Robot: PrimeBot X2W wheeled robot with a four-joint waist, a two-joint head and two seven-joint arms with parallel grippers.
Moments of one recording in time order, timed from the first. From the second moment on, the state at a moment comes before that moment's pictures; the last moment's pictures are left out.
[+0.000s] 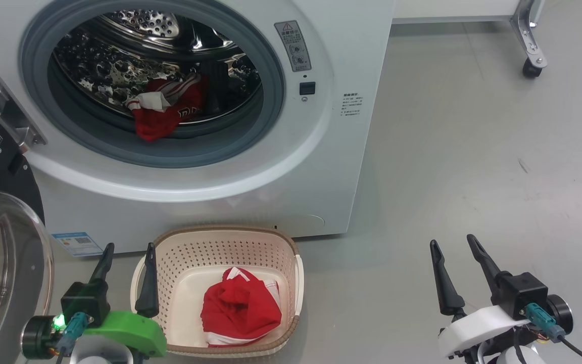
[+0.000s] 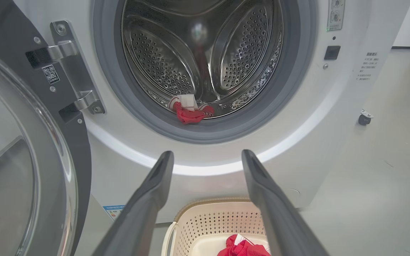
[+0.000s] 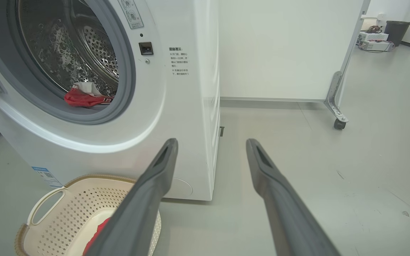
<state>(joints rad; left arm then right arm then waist) -0.10 0.08 -0.17 0.34 -0.31 0.03 -0.25 0.01 -0.08 0.20 0.22 0.25 0.00 -0.25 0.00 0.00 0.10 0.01</state>
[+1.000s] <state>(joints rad) 0.03 0.10 -0.17 0.10 -0.31 0.07 -0.14 0.05 -0.08 0.21 0.17 0.26 -0.01 -0.24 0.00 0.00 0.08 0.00</state>
